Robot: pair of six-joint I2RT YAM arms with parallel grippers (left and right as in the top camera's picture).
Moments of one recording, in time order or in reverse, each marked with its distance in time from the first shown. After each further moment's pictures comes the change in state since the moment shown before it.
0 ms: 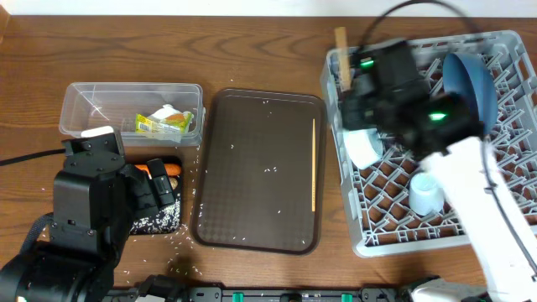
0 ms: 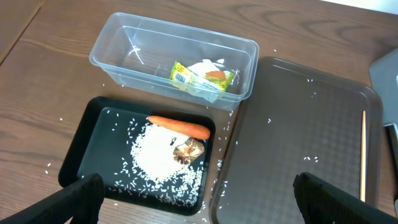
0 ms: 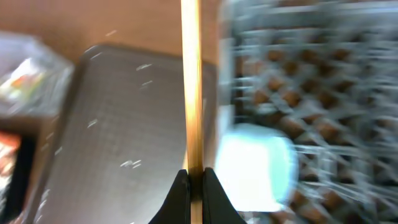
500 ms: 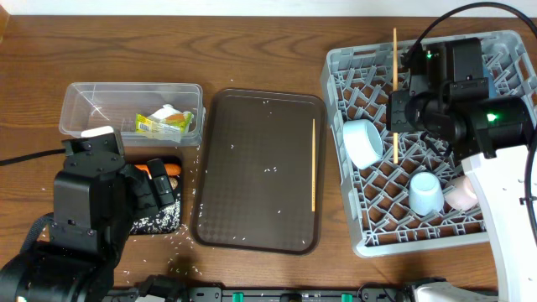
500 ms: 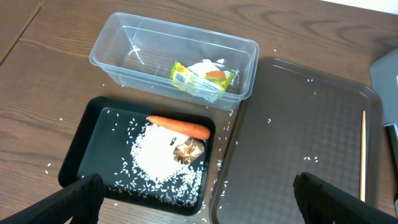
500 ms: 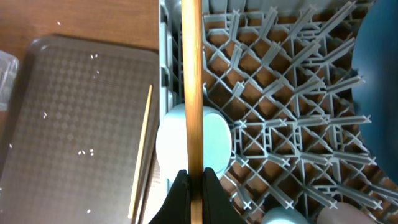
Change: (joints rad) left arm 0.000 0.000 0.000 0.000 0.000 0.000; right arm -0.153 -0.041 0.000 -0.113 -0.024 -0.135
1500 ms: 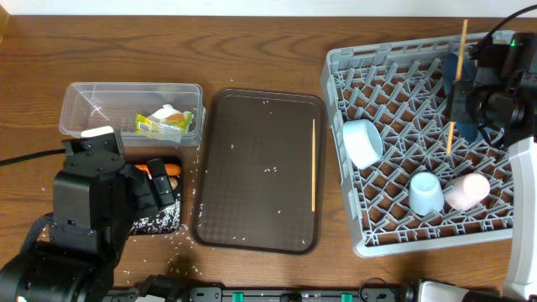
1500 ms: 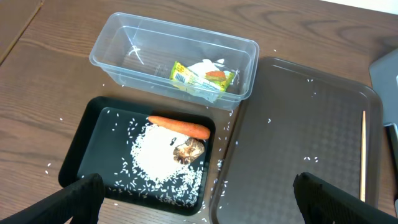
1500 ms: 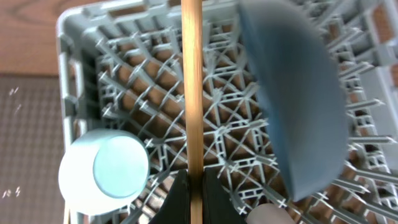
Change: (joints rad) left arm 0.000 0.000 0.000 0.000 0.000 0.000; right arm -0.348 0.028 -0.004 0.058 -0.081 -0.213
